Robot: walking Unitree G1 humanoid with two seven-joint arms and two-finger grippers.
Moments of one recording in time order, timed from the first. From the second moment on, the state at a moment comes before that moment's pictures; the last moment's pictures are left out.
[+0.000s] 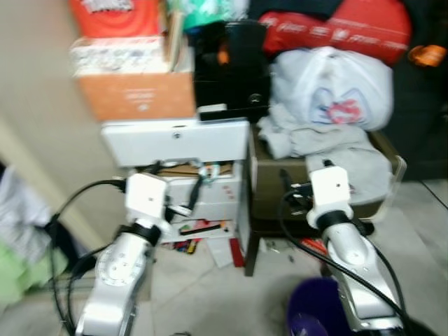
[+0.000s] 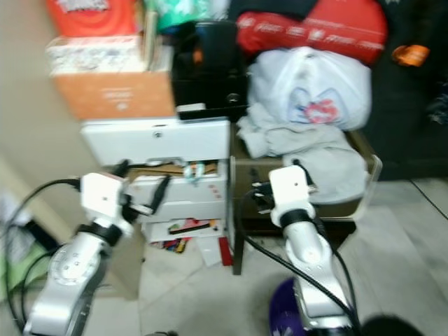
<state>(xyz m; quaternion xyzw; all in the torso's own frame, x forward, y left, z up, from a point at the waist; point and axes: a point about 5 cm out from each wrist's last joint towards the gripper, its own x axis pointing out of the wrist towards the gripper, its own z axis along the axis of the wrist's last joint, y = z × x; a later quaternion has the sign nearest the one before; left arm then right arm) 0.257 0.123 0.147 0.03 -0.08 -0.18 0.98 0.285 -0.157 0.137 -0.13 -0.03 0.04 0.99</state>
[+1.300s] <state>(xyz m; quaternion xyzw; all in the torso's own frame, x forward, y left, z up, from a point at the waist) 0.261 0.132 0.149 0.04 -0.09 -0.15 0.98 0.293 -0.152 0.139 -0.12 -0.04 0.05 0.99</state>
